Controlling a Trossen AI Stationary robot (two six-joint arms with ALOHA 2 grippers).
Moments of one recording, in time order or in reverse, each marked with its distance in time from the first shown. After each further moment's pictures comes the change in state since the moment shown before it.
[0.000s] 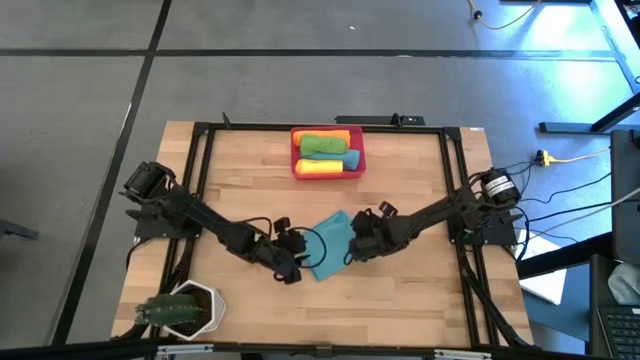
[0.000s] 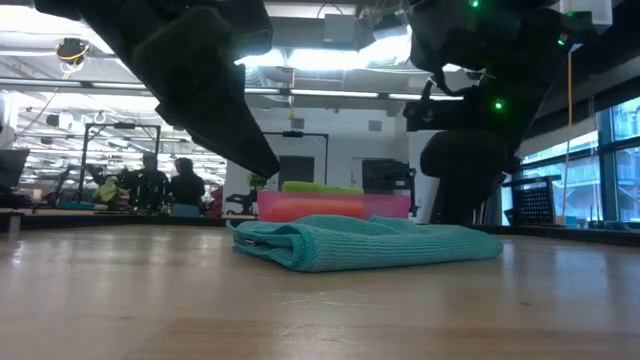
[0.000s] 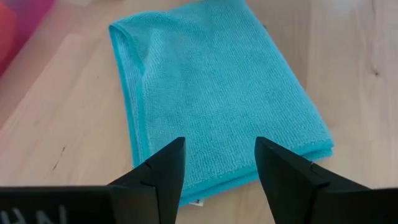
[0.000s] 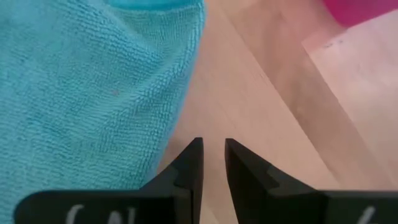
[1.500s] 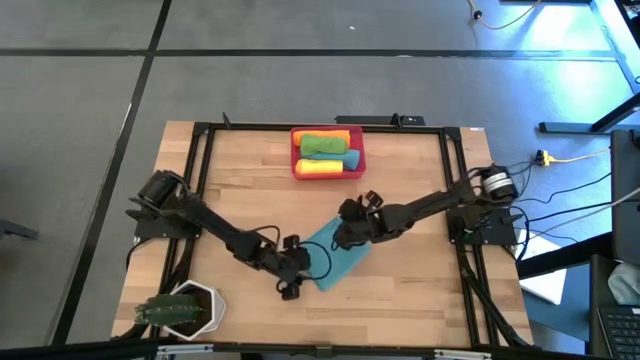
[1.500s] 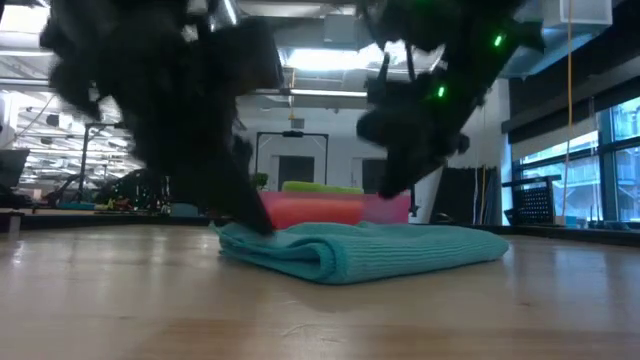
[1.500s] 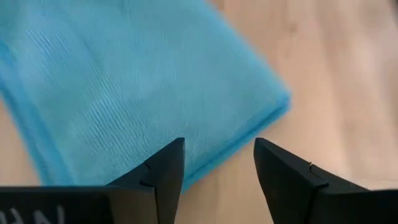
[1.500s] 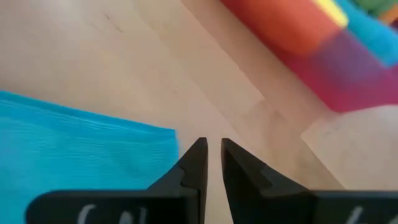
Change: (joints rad) left arm -0.018 0.131 0.000 0.176 0.261 0.045; right arm -0.084 -0.004 0.055 0.207 0.079 -0.137
